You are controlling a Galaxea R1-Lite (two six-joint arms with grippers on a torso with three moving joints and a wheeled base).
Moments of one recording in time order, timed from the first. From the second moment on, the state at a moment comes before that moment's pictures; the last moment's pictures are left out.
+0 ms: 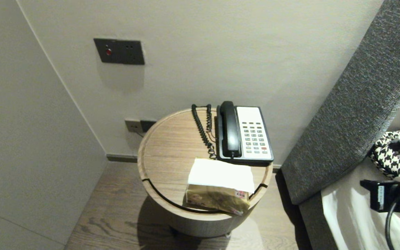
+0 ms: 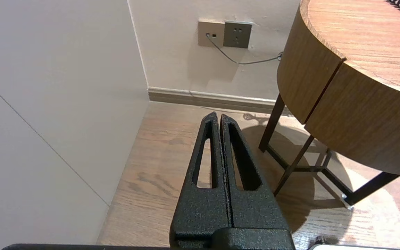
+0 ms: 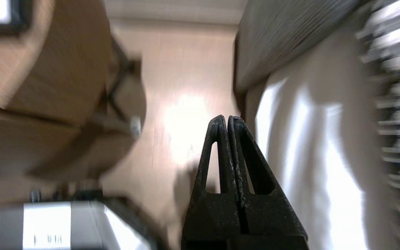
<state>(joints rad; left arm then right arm) 0.01 0.00 0.00 -0.02 0.02 -0.01 0.02 1.16 -0.54 -0.15 -0.08 0.00</state>
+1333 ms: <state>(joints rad) 0.01 0.00 0.00 -0.02 0.02 -0.01 0.00 0.24 0.00 -0.07 0.04 -0.17</state>
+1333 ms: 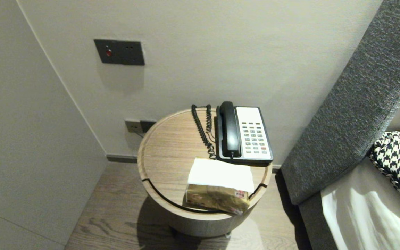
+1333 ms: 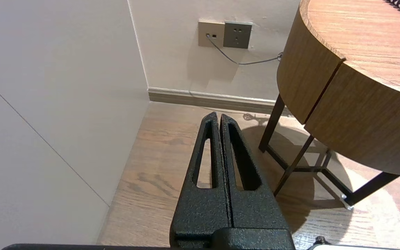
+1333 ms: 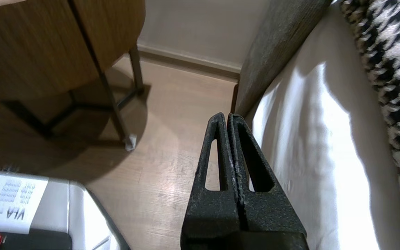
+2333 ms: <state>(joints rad) 0.01 0.00 0.00 -0.02 0.02 -0.01 0.00 0.02 0.00 -0.11 0.00 0.00</state>
